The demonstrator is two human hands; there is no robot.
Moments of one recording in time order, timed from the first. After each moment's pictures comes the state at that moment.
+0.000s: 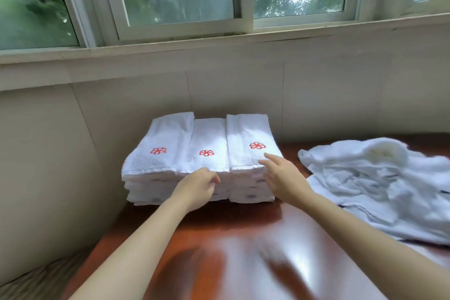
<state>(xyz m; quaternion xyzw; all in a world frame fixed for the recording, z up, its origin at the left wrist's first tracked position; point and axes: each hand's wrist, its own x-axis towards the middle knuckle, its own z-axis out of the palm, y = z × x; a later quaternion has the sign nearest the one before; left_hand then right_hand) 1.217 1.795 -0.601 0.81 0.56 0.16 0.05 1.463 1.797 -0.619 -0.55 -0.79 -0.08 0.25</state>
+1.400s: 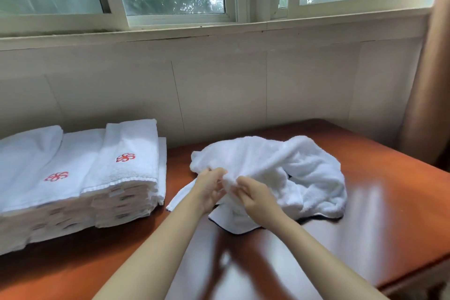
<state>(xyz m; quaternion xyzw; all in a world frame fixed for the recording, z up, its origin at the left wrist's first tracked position) 1.577 1.791 -0.633 0.44 0.41 0.38 0.70 1.694 1.707 -0.659 -0.58 -0.66 0.12 0.45</state>
